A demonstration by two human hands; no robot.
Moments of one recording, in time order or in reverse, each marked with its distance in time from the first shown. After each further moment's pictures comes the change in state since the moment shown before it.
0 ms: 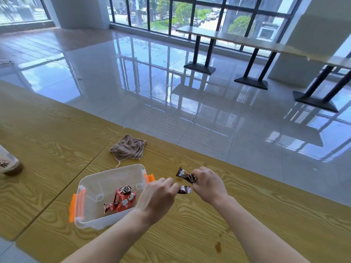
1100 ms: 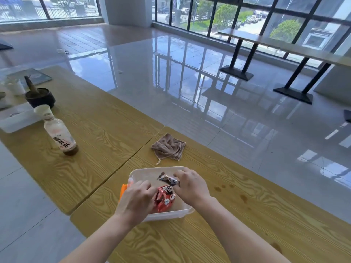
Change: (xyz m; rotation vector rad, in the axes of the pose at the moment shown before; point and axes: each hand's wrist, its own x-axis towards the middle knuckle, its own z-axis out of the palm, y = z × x) left_hand -0.124 -0.141 -0.016 -0.027 -0.115 -0.429; right_hand 0.045 -0.184 0.055 0.037 -0.116 -0.256
